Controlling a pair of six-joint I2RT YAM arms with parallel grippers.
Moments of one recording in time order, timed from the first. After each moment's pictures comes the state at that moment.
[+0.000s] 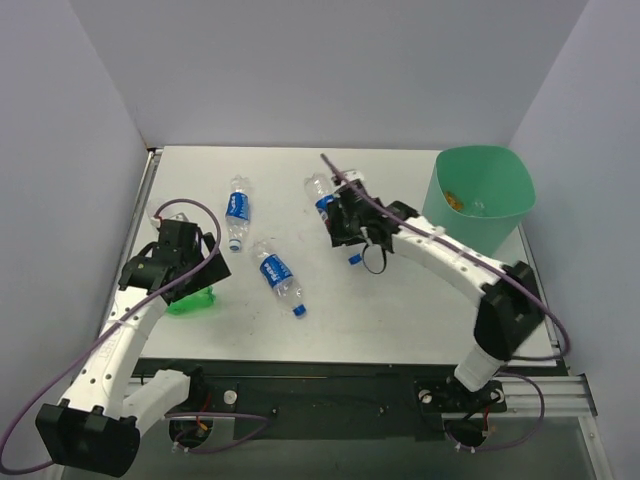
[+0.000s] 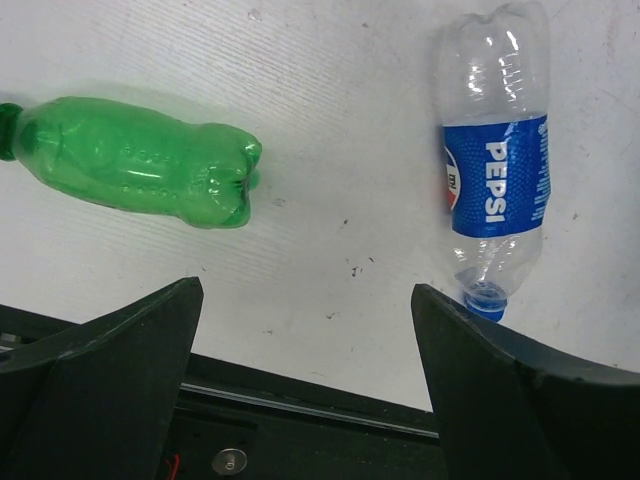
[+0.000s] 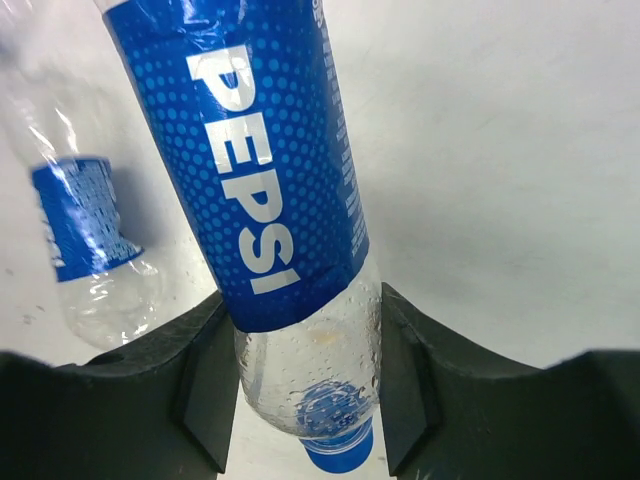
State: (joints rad) left arm -0.21 0.97 0.96 -0.97 -0.17 -0.62; right arm 0.73 1.75 1.38 -0.55 0.20 0.34
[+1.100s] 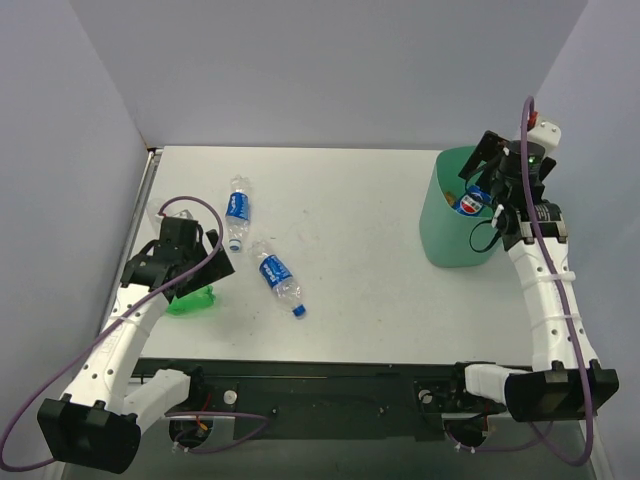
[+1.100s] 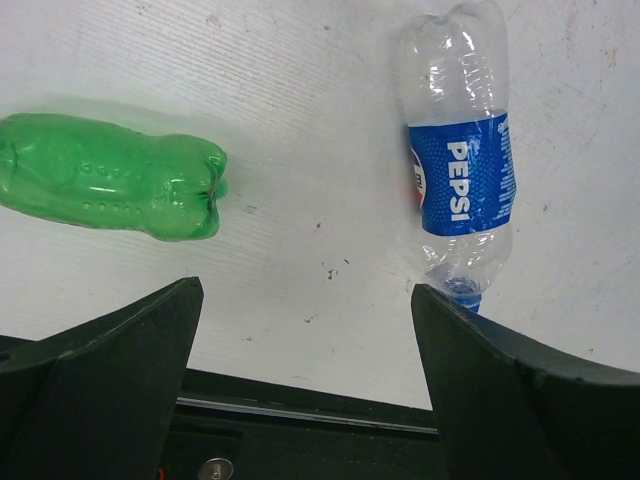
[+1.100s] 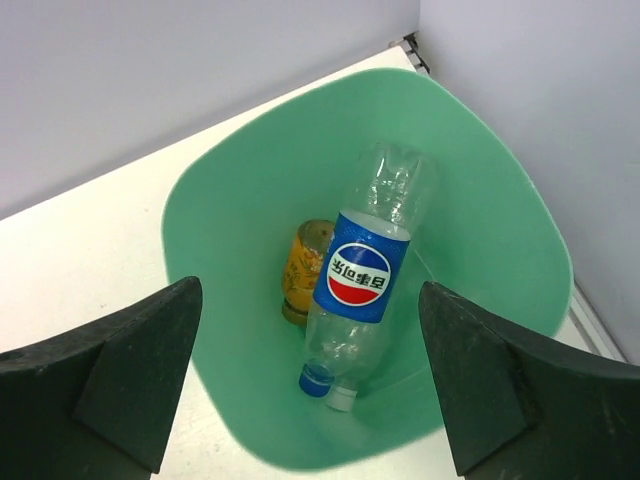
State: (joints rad) left arm -0.20 1.00 0.94 -0.91 -0.10 -0.61; right arm 0.02 1.24 1.36 -0.50 0.34 0.31
